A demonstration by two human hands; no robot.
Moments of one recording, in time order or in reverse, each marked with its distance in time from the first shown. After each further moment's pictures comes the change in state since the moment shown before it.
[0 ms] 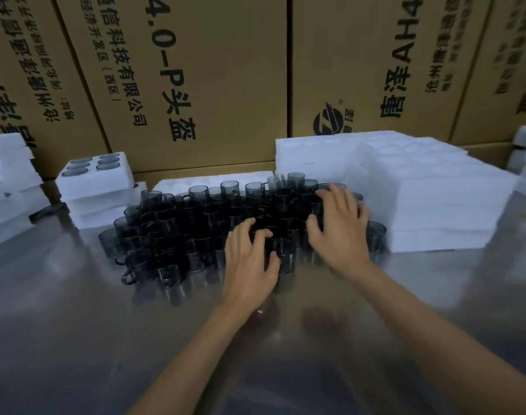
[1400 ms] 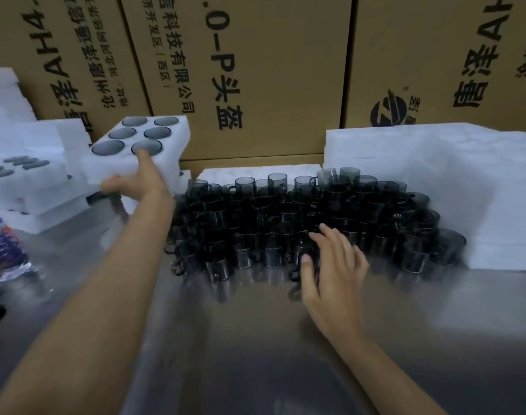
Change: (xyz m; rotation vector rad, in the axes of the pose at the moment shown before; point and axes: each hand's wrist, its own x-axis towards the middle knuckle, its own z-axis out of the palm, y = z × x) left_hand 0.144 -0.170 -0.164 -0.907 1.097 -0.958; right_hand -0.074 -0.089 0.061 0.292 -0.012 -0.019
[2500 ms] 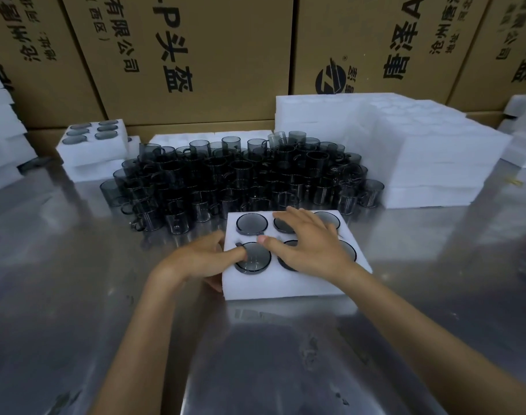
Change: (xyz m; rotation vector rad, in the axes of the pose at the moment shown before) left_hand -0.187 -0.024 -0.155 1.220 -1.469 -0.195; right_hand -0.021 0.004 -0.078 -0.081 -0.546 0.161
